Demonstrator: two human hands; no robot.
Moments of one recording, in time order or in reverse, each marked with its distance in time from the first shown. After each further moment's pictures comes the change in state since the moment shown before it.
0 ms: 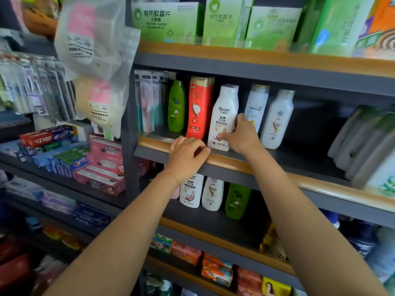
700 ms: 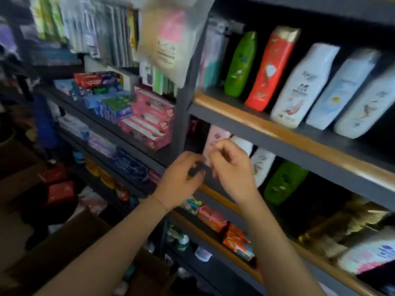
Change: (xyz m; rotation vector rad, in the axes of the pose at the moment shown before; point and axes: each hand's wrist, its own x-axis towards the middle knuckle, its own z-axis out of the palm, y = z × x) left_hand -0.156 -0.087 -0.024 -0.245 -0.031 -0.217; right_hand -0.147 -0.031 0.129 0.506 -0.227 -0.246
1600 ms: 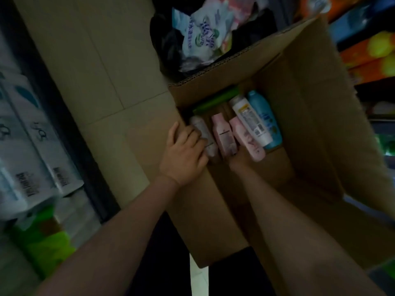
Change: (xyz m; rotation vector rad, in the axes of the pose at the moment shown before) left_hand -0.487 -0.411 -0.074 0.740 -0.266 -0.714; right_hand -0.337 0.345 0.538 -0.493 -0.933 1.032
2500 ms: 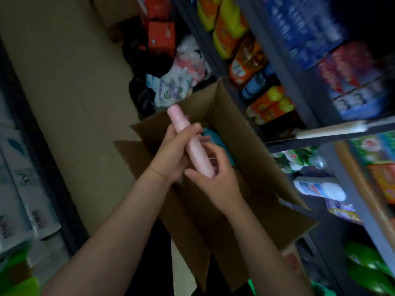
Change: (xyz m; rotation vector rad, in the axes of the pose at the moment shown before) left_hand 0.074 0.107 -0.161 -1.962 -0.100 -0.667; right_hand -0.200 -0.056 -0.156 0.395 -0.072 -0.650
